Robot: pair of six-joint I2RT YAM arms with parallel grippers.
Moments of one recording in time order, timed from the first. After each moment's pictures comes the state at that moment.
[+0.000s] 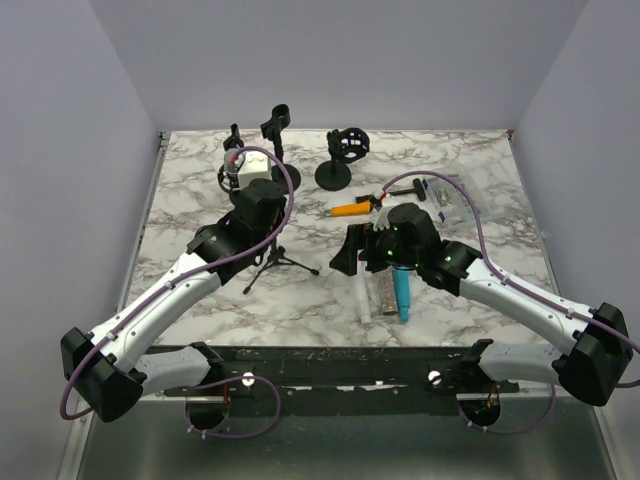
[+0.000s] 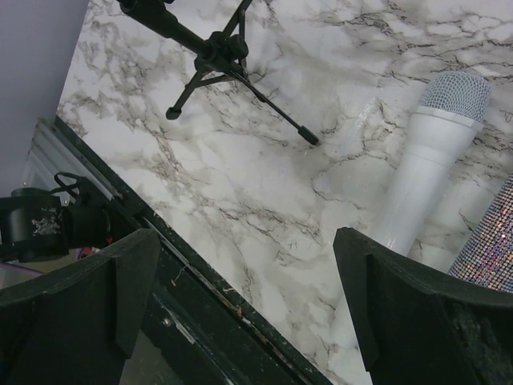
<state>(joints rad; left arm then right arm) -0.70 1.14 1.11 -0.44 -0.60 -0.45 0.79 1.20 0.90 -0.25 -0.15 0.55</state>
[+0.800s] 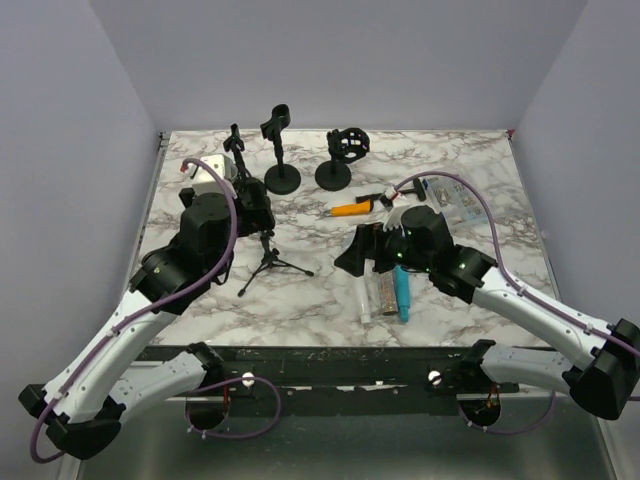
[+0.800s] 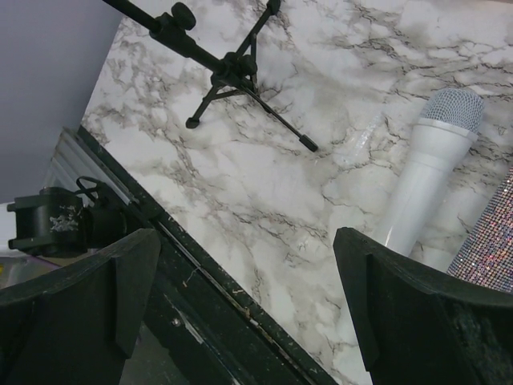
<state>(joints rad) -0.70 0.90 1.13 -0.56 -0.58 -0.43 0.79 1.11 0.88 -0.25 -0.15 0.55</state>
